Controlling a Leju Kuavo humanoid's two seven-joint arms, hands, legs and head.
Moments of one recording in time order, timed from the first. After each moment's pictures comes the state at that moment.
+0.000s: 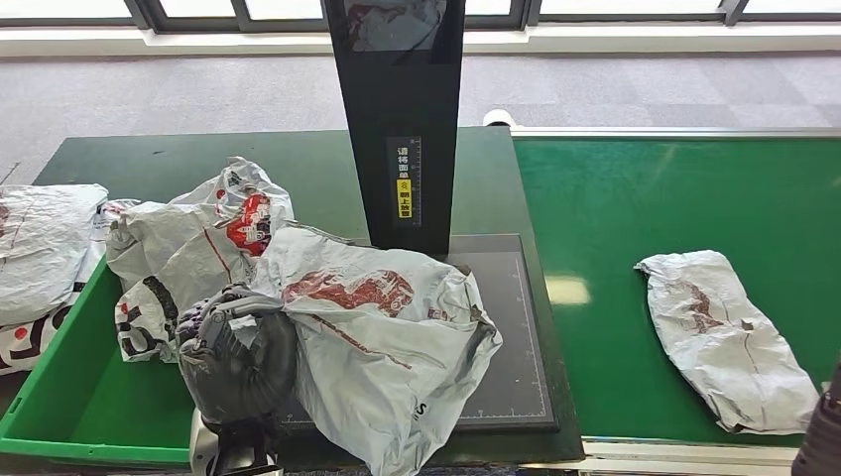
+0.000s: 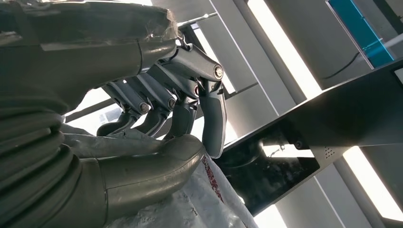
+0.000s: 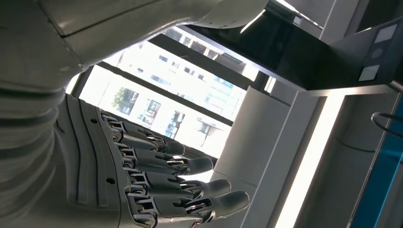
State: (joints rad) left arm 0.03 -0.12 -0.35 -1.88 -0.78 0.65 -0.56; right arm 0.30 0.34 -0.44 -2.34 -0.07 0.51 -0.70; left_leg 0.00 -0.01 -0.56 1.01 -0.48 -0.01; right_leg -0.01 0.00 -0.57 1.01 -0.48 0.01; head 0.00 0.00
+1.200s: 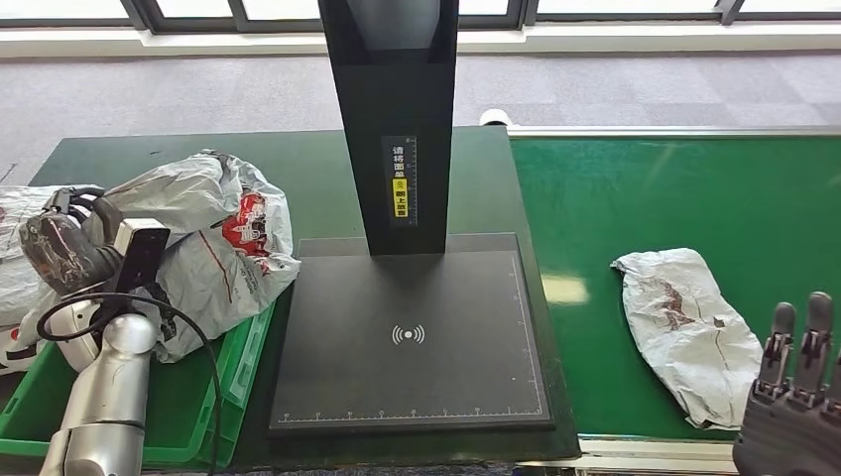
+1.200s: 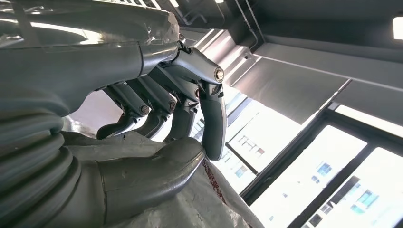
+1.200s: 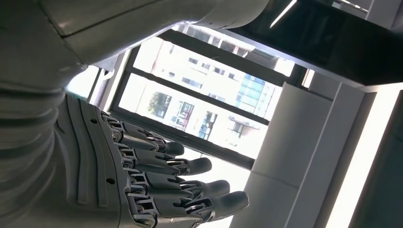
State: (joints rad) left arm -0.40 0.10 0.36 -1.22 -1.01 0.69 -0.27; right arm 0.35 0.34 -0.32 -2.22 0.03 0.37 -0.70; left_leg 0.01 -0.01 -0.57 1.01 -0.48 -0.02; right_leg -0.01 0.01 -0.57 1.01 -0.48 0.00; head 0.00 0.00
